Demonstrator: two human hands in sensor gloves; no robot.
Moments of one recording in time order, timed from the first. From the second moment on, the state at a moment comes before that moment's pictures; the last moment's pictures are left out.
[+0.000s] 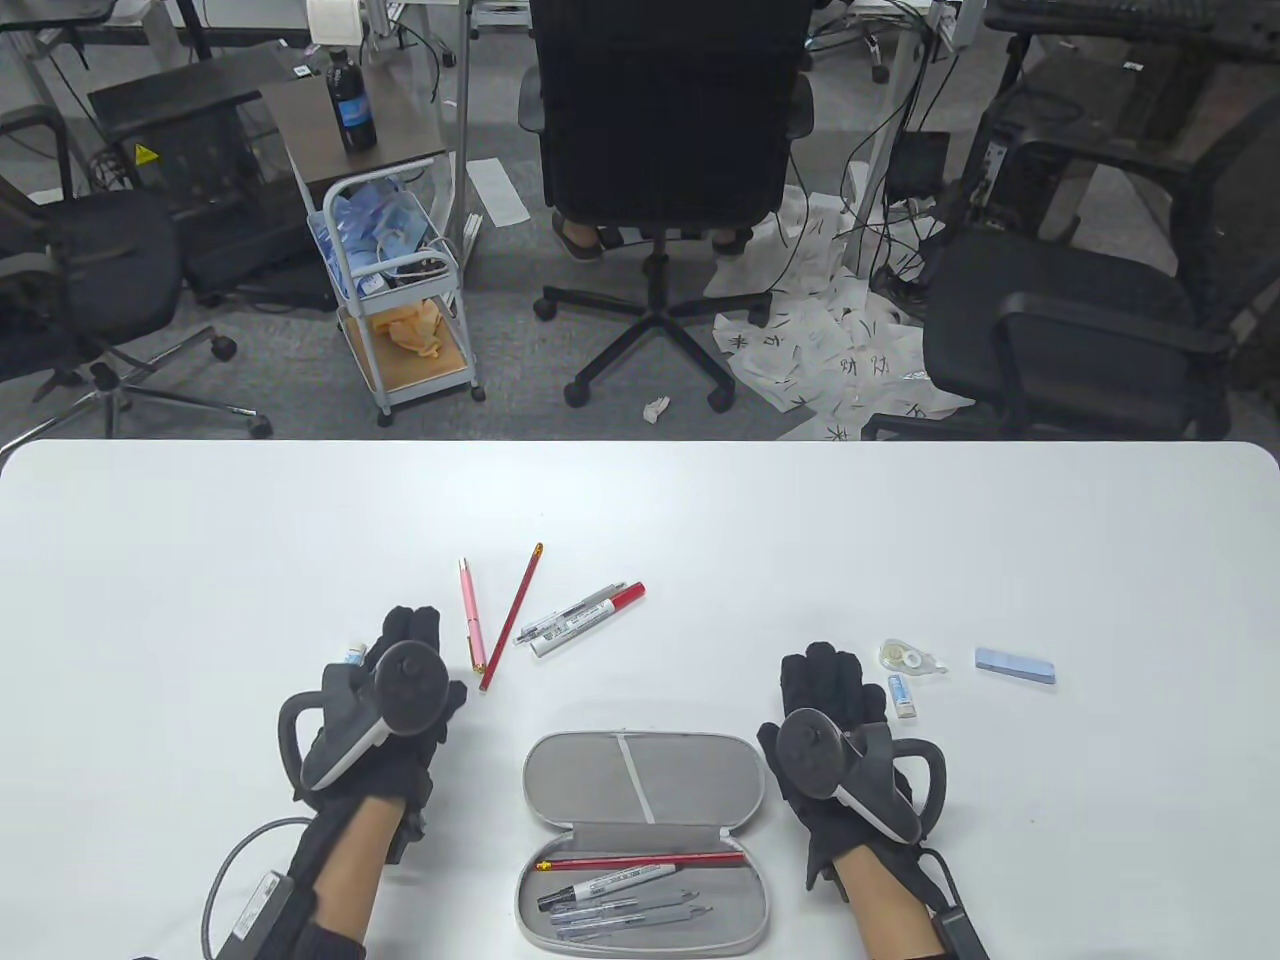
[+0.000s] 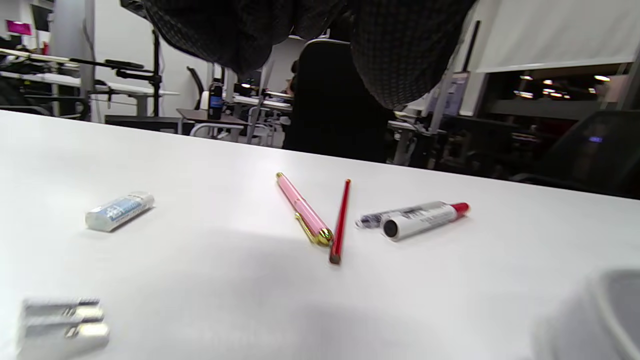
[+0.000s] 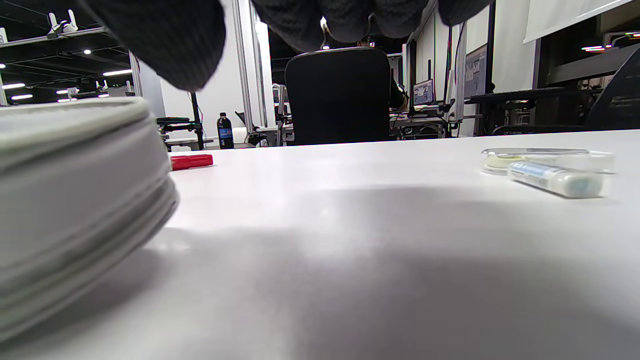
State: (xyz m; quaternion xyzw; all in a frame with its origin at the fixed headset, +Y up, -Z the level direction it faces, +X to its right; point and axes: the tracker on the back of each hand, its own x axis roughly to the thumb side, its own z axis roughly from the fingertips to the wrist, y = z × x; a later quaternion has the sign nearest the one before) left_hand -0.240 -0.684 -0.357 -0.01 0.01 0.08 1.00; right_hand 0.152 -0.743 -0.317 0.04 -0.05 1.00 0.06
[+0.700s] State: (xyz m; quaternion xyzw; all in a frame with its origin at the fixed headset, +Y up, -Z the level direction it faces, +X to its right) left_hand -0.209 -0.748 -0.493 -0.17 0.18 -0.02 0.97; right_hand 0.153 -0.744 -0.318 0.05 -0.02 1.00 0.08
